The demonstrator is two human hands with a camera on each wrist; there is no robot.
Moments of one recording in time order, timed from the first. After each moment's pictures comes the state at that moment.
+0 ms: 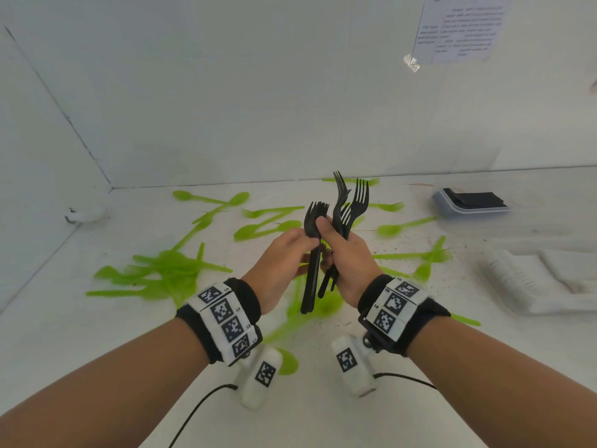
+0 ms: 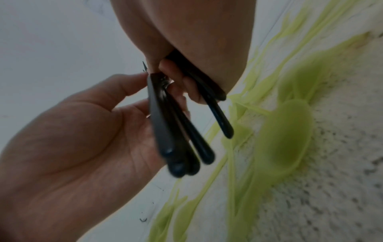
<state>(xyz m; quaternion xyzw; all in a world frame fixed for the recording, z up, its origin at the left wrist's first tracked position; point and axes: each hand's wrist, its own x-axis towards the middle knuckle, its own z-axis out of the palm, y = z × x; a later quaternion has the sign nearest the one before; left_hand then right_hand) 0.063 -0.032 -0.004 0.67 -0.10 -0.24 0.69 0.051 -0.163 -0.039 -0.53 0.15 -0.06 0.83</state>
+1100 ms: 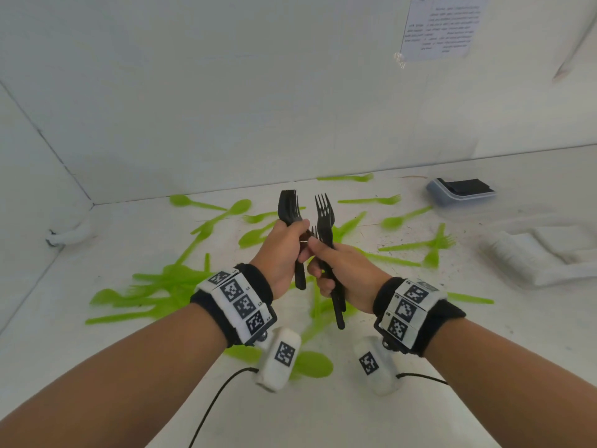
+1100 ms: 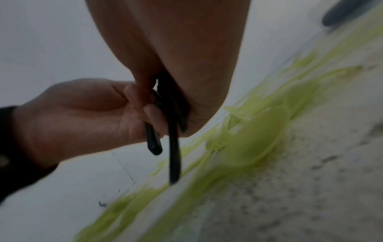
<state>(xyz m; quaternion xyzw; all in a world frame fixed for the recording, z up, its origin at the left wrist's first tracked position) 0.106 -0.012 -0.010 0.64 -0.05 -0.24 0.73 0.040 -0.128 -0.029 -0.62 0.12 0.07 0.77</state>
